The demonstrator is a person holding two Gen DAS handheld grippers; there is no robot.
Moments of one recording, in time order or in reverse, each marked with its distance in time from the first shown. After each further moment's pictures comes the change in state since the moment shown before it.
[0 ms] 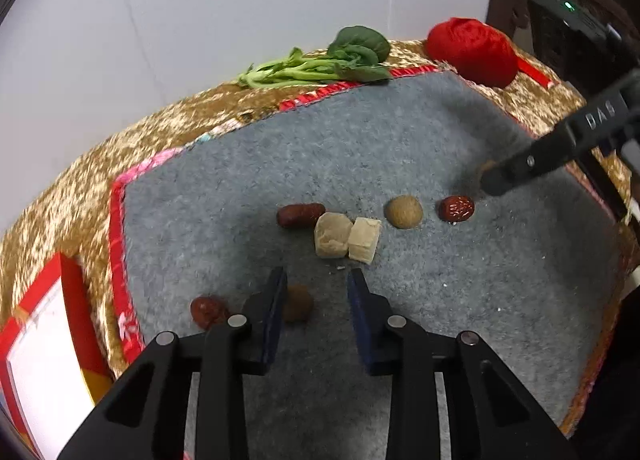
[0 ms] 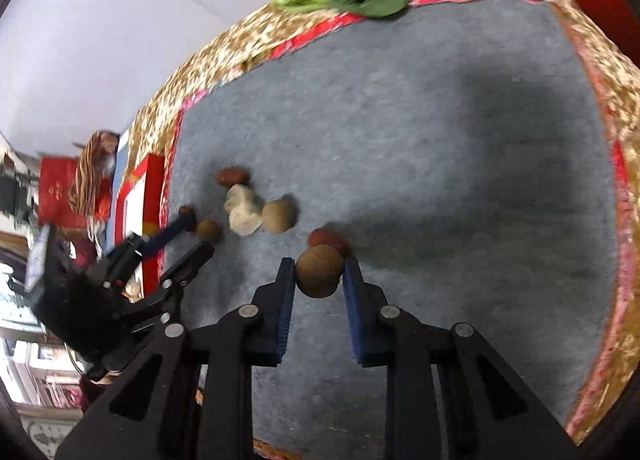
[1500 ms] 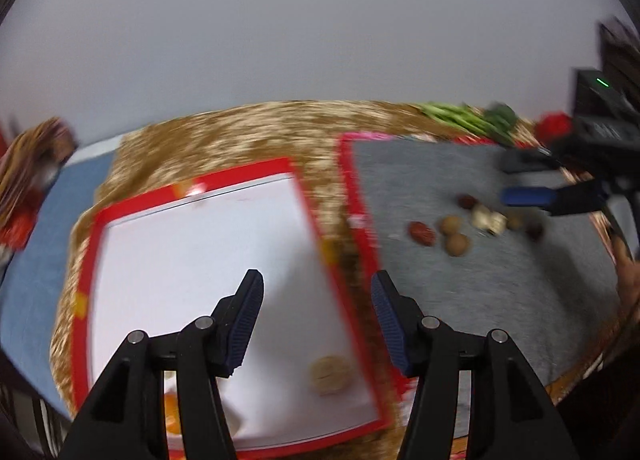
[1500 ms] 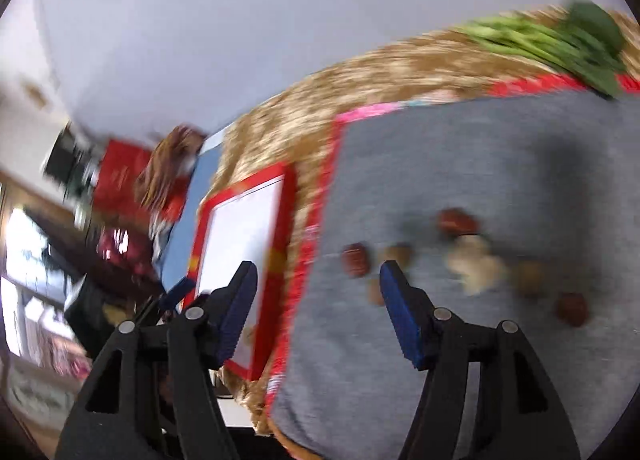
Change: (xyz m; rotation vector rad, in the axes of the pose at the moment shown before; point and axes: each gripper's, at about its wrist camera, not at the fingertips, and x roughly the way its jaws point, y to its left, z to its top) left arm -0.113 0.090 -0.077 -0.353 -0.066 0.244; right arm 0.028 0.114 0.006 -0.105 -0.114 0.261
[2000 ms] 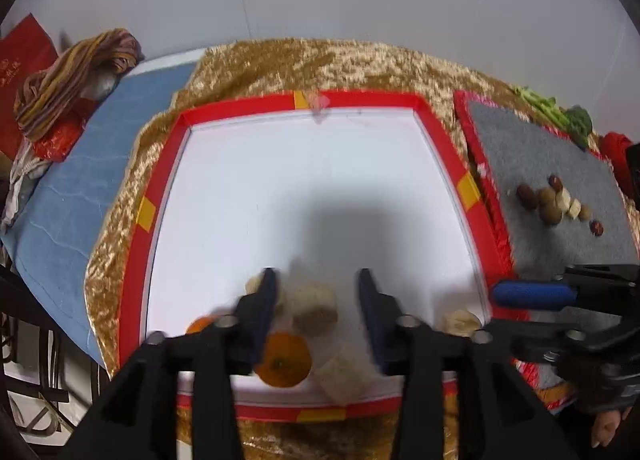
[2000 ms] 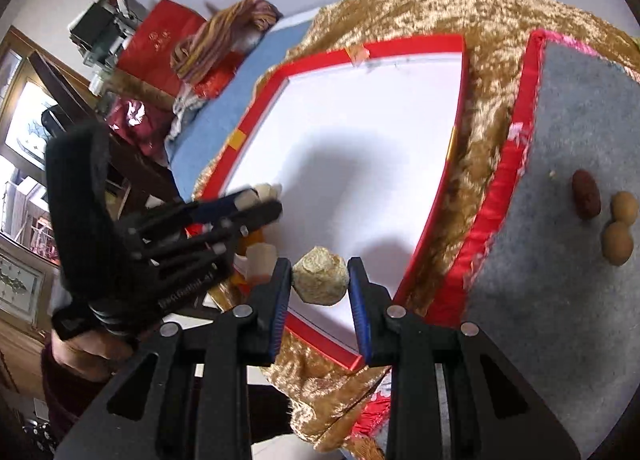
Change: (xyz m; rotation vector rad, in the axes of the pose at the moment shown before) left arm 0.002 0.089 -0.034 -0.225 0.149 0.141; right arm 0.129 0.129 -0.108 -0.418 0.262 -0.019
